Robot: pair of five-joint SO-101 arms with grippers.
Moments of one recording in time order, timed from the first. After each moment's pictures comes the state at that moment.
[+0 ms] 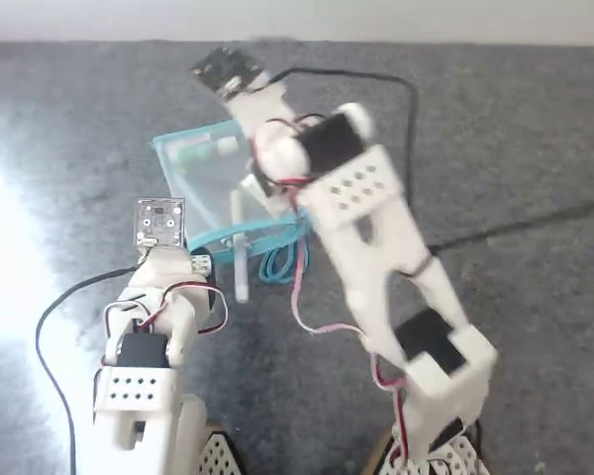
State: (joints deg) left arm -4.5 -65.7 83.7 37.0 5.1; right arm -37.2 11.2 -41.8 100.6 13.2
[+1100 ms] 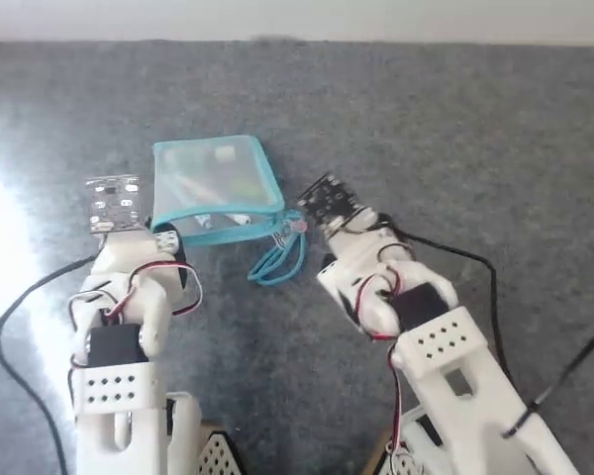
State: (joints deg) left arm -12.0 -65.6 70.3 45.8 5.1; right arm -32.2 -43.4 56.5 44.7 16.2
